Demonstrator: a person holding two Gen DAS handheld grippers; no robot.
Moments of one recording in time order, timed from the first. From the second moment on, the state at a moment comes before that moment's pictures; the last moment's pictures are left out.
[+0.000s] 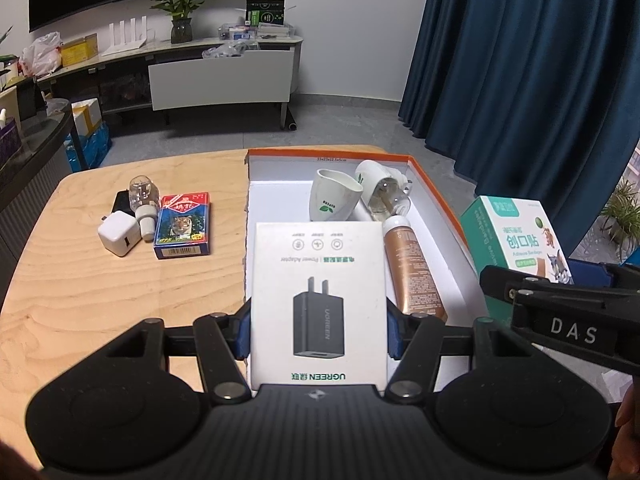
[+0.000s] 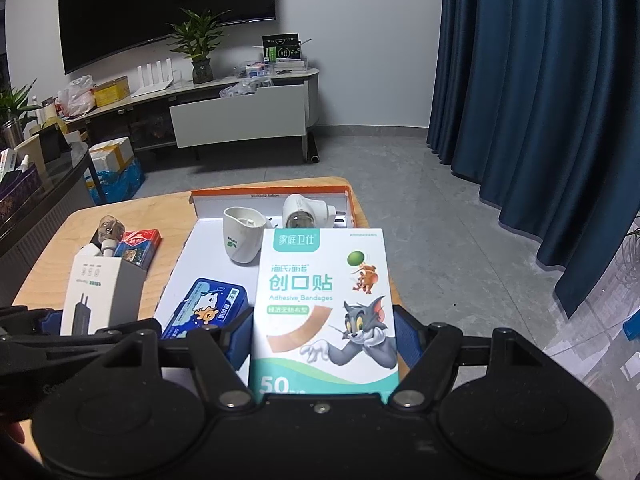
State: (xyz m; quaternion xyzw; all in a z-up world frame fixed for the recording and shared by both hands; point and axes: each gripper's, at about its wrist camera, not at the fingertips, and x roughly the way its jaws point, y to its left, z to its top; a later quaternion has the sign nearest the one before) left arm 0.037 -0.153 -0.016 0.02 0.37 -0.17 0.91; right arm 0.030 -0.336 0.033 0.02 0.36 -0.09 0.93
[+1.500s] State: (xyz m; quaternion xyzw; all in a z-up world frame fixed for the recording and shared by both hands) left arm 0.044 -0.160 -0.029 0.01 0.40 -0.18 0.90; right arm 0.042 -0.334 0.019 0.00 0.39 -0.09 0.92
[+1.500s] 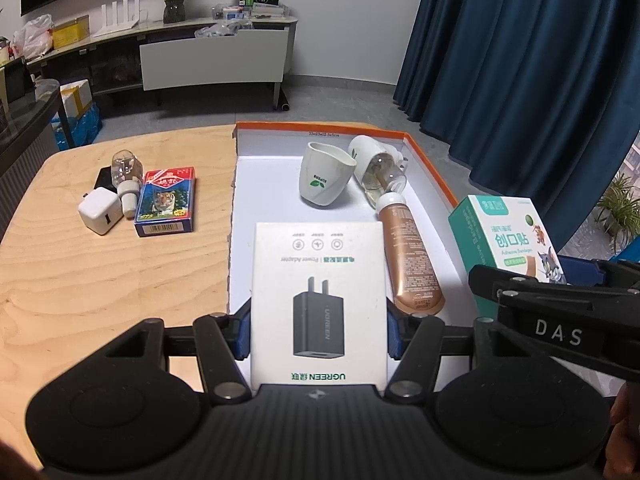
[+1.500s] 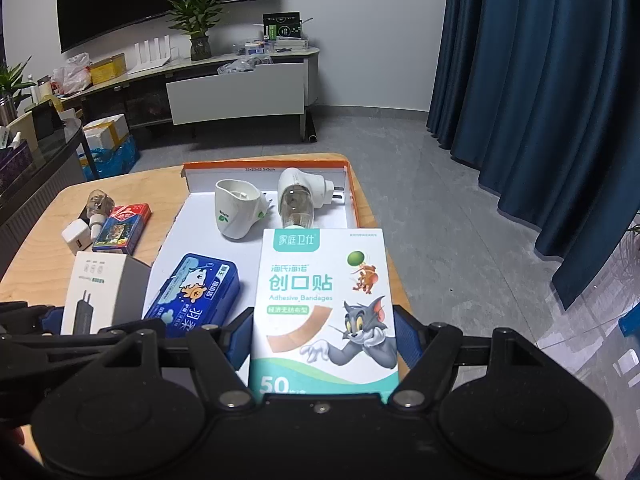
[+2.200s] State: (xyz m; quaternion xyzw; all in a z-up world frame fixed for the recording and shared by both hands) left arm 0.044 -0.163 -0.032 0.01 0.40 -0.18 0.90; right arm 0.044 -0.336 0.016 0.01 0.39 -0.09 0.92
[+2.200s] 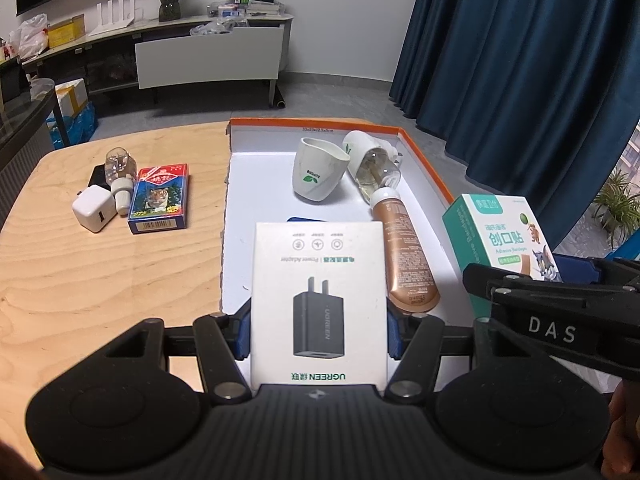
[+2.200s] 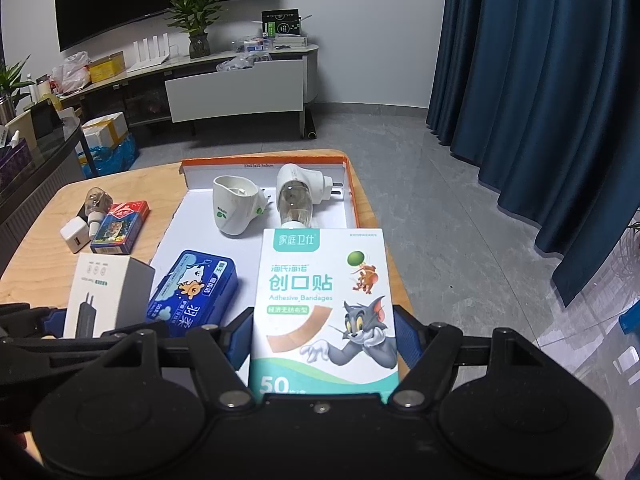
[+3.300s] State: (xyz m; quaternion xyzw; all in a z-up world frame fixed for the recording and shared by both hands) left arm 0.048 -0.163 -0.035 0.00 0.41 -0.18 0.89; right arm 0.049 -0.338 0.008 0.01 0.41 -0.09 0.91
